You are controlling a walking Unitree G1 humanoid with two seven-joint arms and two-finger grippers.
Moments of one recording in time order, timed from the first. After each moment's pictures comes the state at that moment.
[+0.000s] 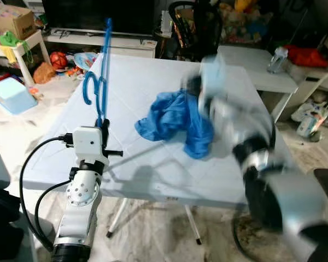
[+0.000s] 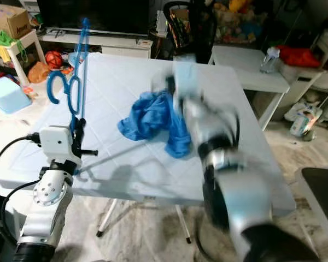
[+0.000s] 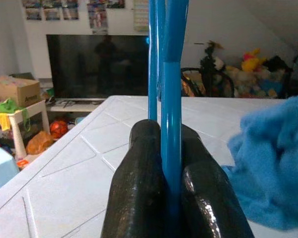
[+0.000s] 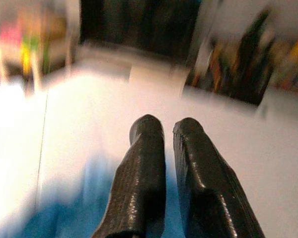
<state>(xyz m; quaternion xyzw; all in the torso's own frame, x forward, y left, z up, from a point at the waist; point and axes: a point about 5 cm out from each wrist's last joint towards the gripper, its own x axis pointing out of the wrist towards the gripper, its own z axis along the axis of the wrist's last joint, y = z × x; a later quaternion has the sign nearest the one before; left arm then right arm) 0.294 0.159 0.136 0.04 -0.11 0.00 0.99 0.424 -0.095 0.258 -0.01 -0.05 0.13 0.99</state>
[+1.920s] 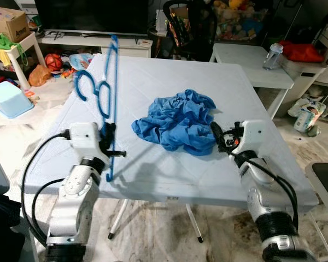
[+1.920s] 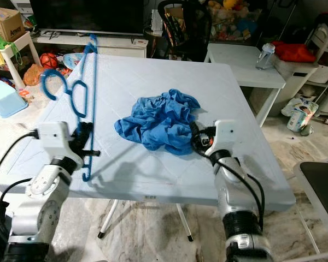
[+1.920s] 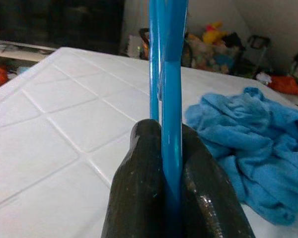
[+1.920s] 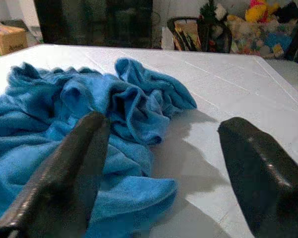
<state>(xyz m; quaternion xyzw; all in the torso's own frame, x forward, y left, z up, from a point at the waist) 0.292 0.155 0.140 -0.06 -0.01 -0.08 0.99 0.336 -0.167 0.114 0.04 -0.02 0.09 1.00</state>
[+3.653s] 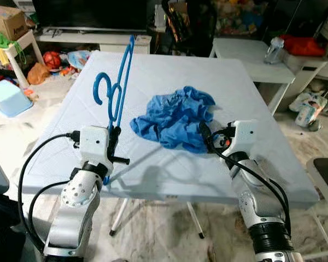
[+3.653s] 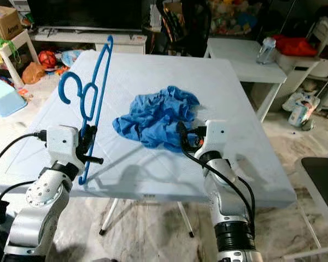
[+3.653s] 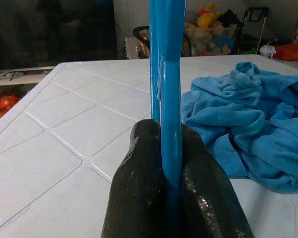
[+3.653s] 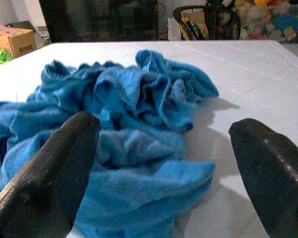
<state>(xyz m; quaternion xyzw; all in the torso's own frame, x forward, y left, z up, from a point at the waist) 0.278 0.150 0.145 0.04 -0.03 -0.08 1.00 0.324 -0.146 0.122 0.06 0.00 0.09 0.99</state>
